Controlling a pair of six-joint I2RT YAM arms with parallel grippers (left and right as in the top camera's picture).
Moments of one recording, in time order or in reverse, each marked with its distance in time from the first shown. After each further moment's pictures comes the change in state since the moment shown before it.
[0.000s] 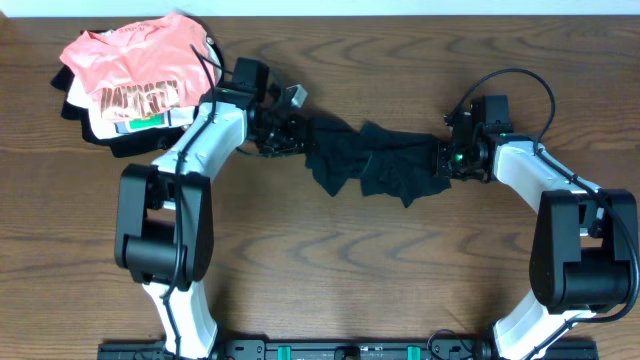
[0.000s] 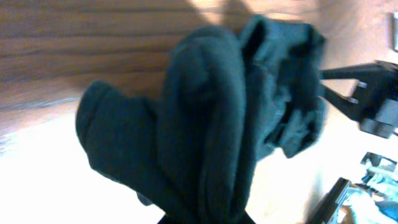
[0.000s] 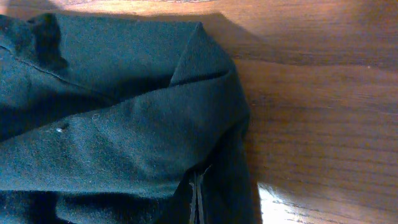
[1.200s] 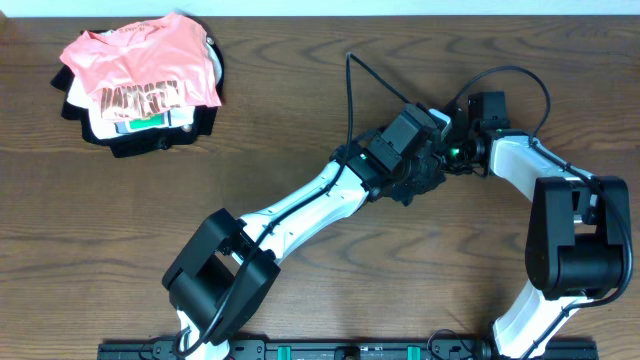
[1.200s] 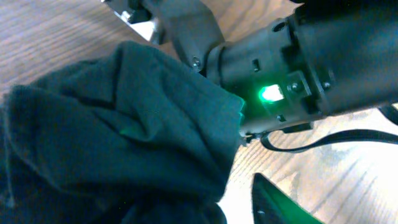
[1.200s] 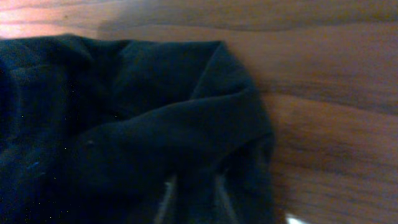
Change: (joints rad) left arm -0.613 -0.075 -0.001 0.409 -0.529 -0.098; right arm -0.004 0.075 0.043 0.036 -0.158 0.018
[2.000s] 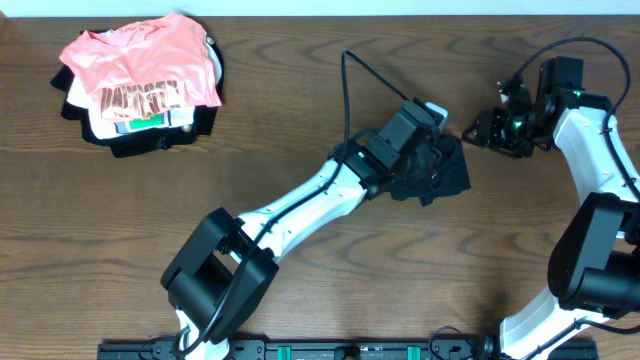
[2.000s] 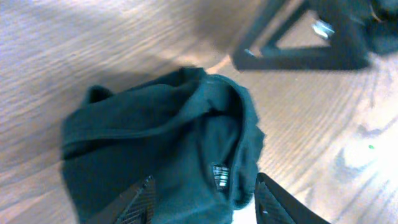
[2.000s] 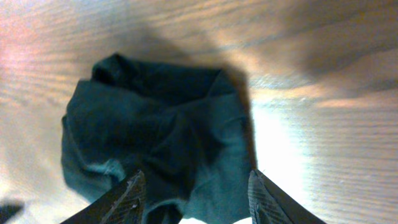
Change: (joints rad) left arm 0.026 -0.001 0.000 0.027 -0.039 -0.002; right arm -0.212 -0.075 0.294 -0.481 0.001 -0.125
